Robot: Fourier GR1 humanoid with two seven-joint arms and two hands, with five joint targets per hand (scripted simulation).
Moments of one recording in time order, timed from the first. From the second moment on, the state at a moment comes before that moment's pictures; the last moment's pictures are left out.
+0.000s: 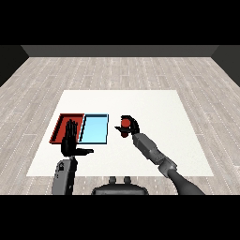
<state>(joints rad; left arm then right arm) 0.01 0.04 0.07 -1.63 0.13 -0.10 -0.47 -0.85 0.00 0.55 -0.36 -0.88 -0.25 -0.59</state>
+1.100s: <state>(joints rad) 0.01 0.03 0.06 -1.63 0.14 -0.10 -0.45 -0.89 0.00 0.63 -0.37 -0.86 -0.40 -0.59</state>
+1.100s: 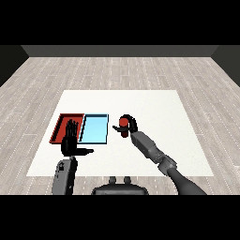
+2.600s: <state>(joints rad) -0.14 0.00 -0.25 -1.65 0.01 0.09 -0.19 -0.55 -0.24 0.57 -1.37 -0.53 -0.64 -0.41</state>
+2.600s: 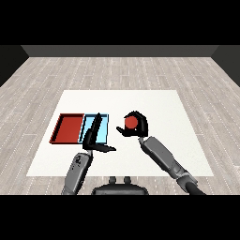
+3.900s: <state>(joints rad) -0.26 0.00 -0.44 -1.37 0.15 0.26 -0.25 -0.41 -0.04 0.44 -1.49 -0.19 -0.45 -0.35</state>
